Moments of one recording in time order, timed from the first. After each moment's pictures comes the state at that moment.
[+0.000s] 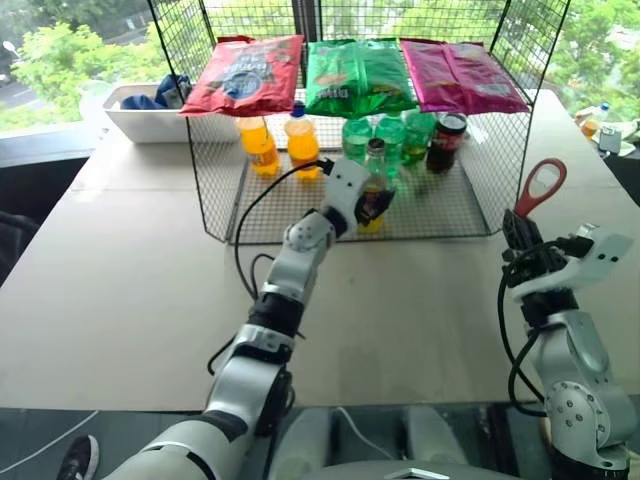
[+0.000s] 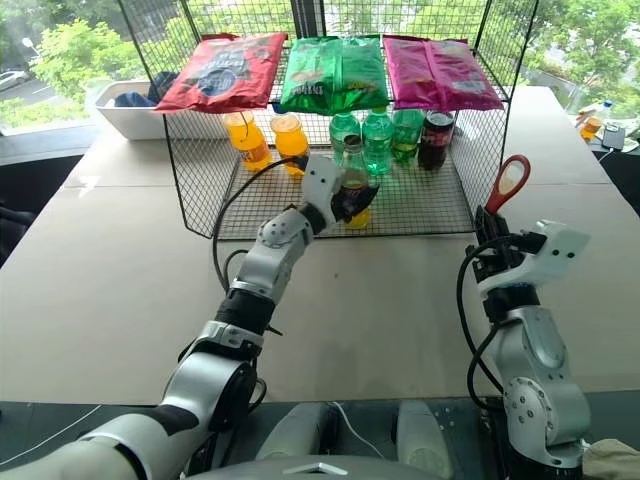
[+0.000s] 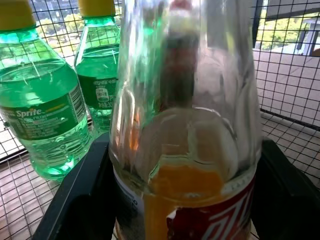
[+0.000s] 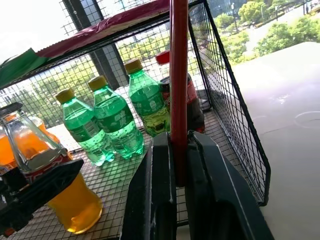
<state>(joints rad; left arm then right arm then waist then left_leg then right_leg) -0.70 0.11 -0.09 0.36 -0.09 0.11 -0.54 0.06 -0.15 -0.19 -0.65 0.60 0.37 0.00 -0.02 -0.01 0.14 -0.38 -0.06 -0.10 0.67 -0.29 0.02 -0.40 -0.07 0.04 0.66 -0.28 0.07</state>
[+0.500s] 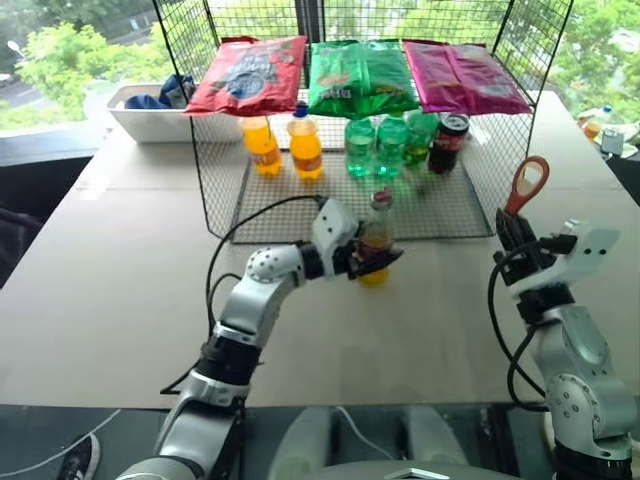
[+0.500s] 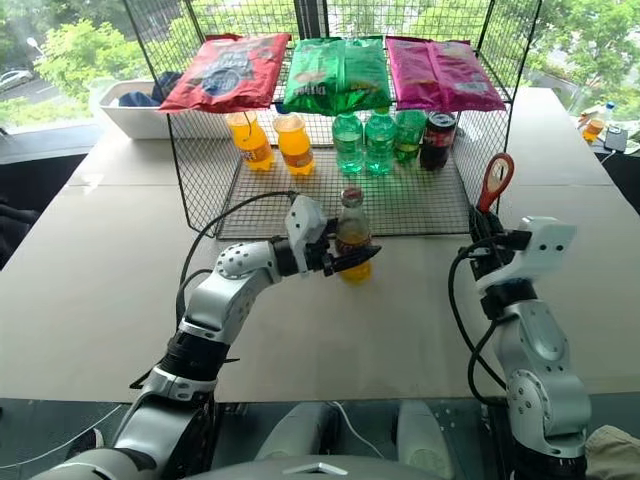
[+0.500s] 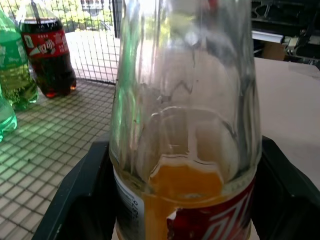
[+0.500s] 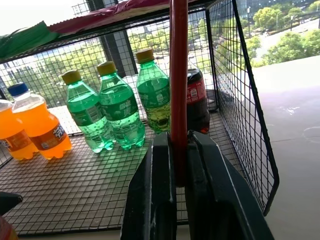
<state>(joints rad) -0.46 0.28 -0.20 0.01 -0.25 0.24 -0.86 0.03 -0.19 -0.16 -0.61 0.51 0.36 0.08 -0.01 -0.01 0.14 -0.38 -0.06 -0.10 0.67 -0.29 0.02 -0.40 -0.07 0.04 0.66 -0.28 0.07</state>
